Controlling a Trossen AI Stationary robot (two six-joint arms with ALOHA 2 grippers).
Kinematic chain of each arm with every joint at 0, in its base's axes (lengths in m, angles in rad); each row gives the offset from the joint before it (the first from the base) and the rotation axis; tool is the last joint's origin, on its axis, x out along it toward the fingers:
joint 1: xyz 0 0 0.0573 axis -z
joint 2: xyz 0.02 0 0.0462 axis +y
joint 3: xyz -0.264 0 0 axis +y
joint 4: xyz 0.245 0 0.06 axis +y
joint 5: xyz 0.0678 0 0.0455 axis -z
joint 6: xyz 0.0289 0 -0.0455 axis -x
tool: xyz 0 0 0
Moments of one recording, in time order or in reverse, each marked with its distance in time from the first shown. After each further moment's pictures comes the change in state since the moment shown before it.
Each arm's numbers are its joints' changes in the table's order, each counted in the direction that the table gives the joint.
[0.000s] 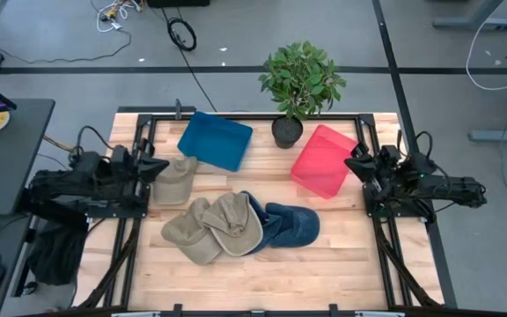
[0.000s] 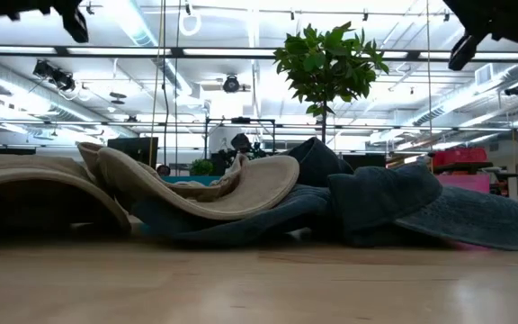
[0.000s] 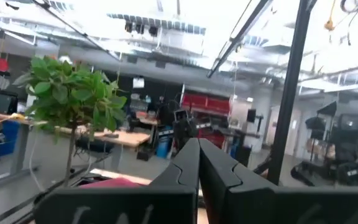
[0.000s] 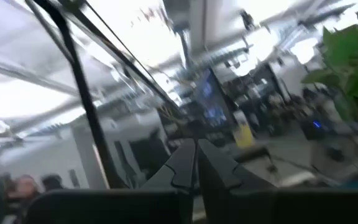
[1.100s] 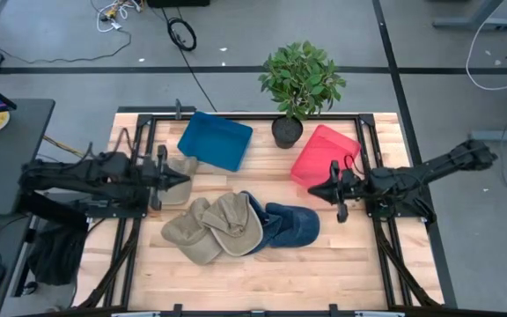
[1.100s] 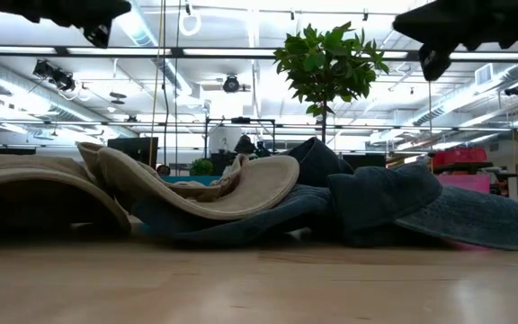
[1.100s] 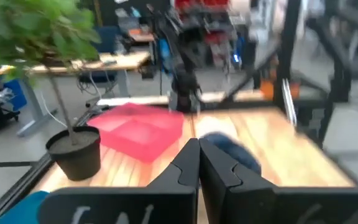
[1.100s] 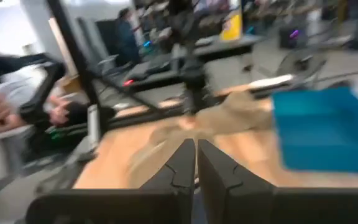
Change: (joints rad) left arm 0.029 0.302 -0.131 0.251 0.052 -0.209; right arm -0.350 0.606 -0.154 0.014 0.300 0.179
